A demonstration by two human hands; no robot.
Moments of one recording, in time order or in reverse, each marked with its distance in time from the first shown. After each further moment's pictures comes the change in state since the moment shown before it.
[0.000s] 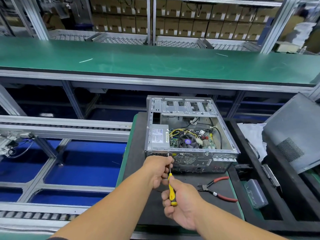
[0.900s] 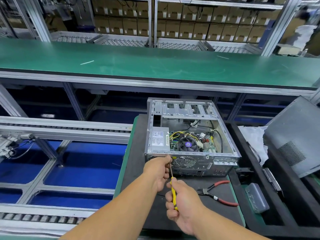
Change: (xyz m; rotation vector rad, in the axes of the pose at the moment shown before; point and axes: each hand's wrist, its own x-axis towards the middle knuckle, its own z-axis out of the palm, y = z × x) left_hand 0.015 -0.007 0.007 -0.242 0.063 -0.010; right_hand 0.003 0.001 -0.002 -0.036 0.073 -0.119
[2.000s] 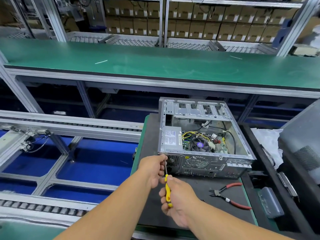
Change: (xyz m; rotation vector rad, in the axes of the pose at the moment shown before) left_hand -0.009 0.028 -0.053 0.076 0.089 0.001; right_hand 0.001 0.006 0.053 -0.106 0.001 0.020
